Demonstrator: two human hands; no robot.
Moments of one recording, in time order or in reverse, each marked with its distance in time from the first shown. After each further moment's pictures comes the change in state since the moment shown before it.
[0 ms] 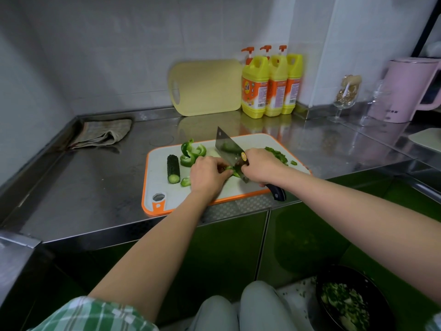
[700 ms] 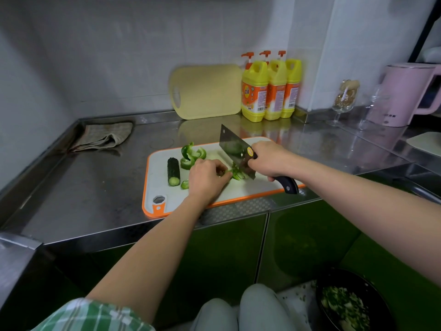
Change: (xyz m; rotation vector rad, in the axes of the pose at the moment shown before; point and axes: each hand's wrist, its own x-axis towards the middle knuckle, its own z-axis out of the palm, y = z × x) left_hand -0.005 0.000 -0.006 -0.013 0.013 0.031; right_hand -0.003 0.007 -0.027 0.000 -0.042 -0.012
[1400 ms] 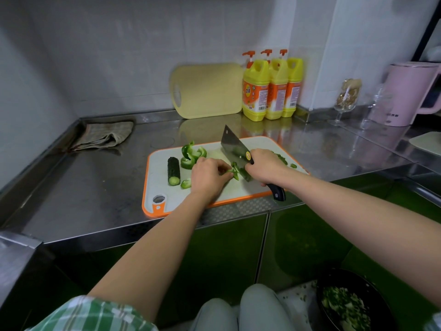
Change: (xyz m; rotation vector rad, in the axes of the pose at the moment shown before) left_hand 0.006 0.001 0.004 0.011 -0.042 -0.013; right_hand 0.011 0.004 0.027 0.079 0.094 0.042
